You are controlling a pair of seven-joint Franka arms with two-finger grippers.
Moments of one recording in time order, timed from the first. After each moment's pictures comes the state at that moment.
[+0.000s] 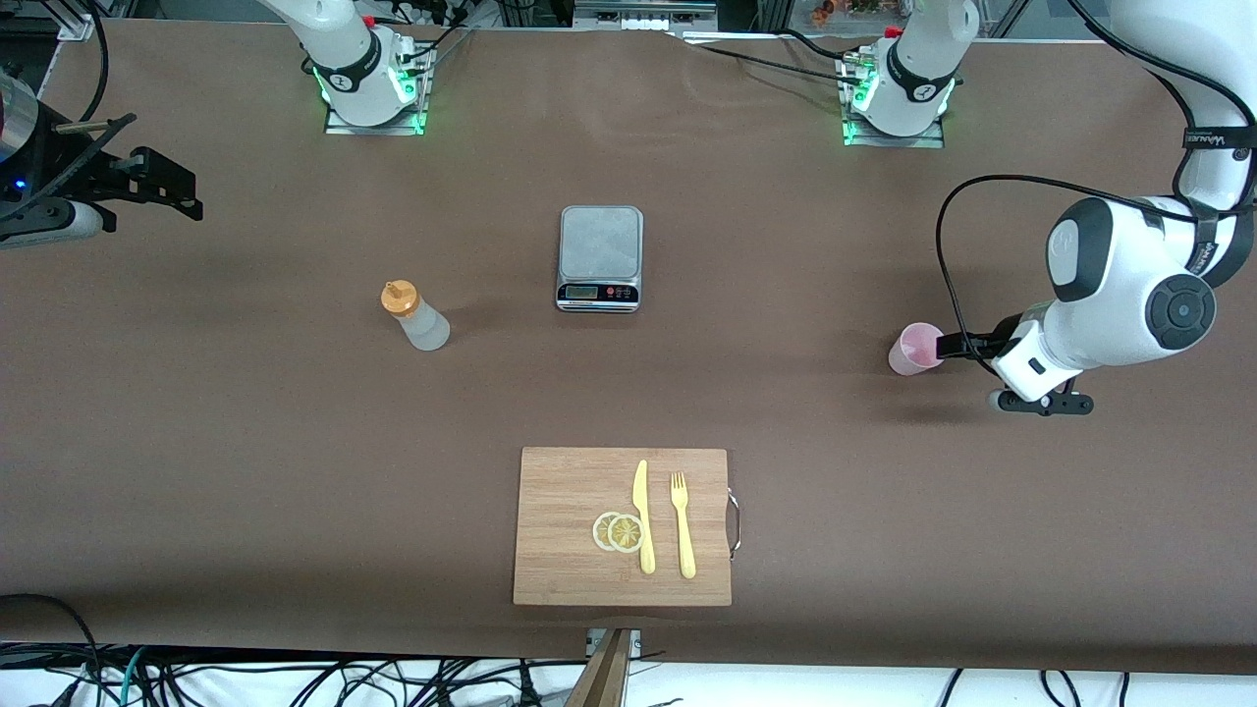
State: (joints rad) left arm 0.10 0.33 -0.09 -1.93 -0.04 2.06 0.05; right arm 0.15 -0.01 -0.11 -1.60 0.01 1.51 -0.11
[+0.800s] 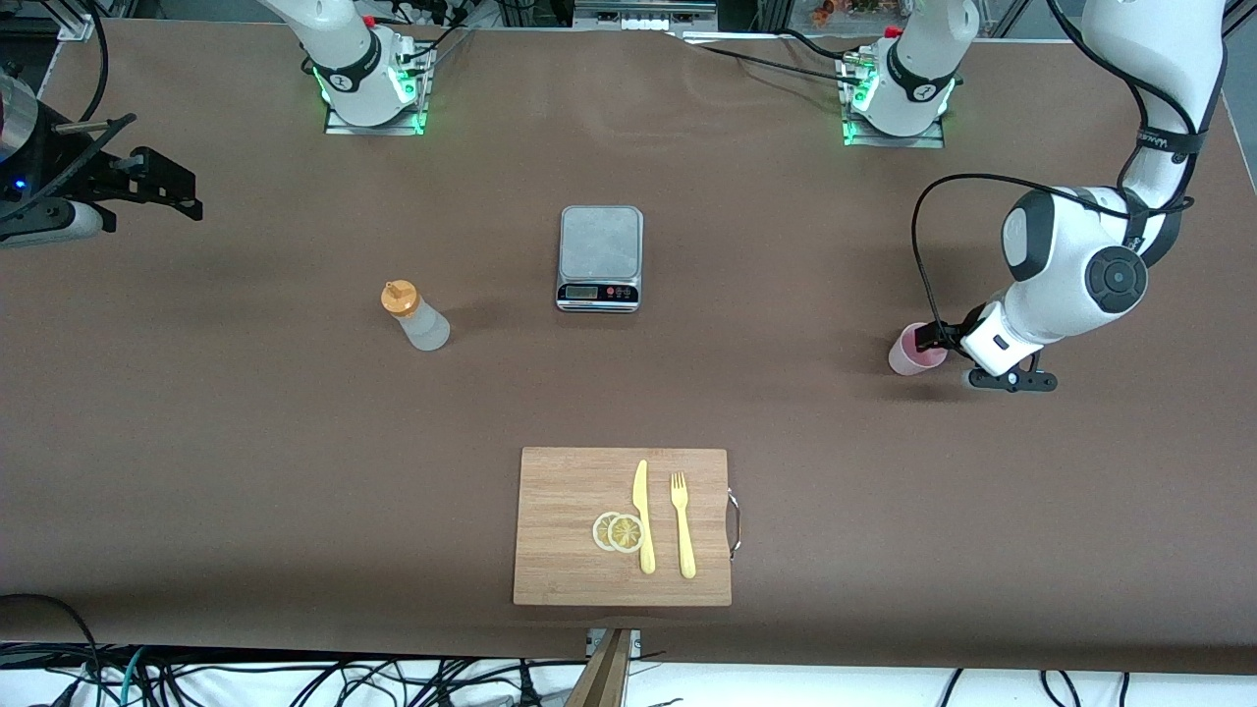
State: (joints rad) left arm 0.09 0.31 -0.09 -2.15 -0.04 2.35 0.06; right arm 0.15 -0.01 -0.11 -1.60 0.01 1.51 -0.11
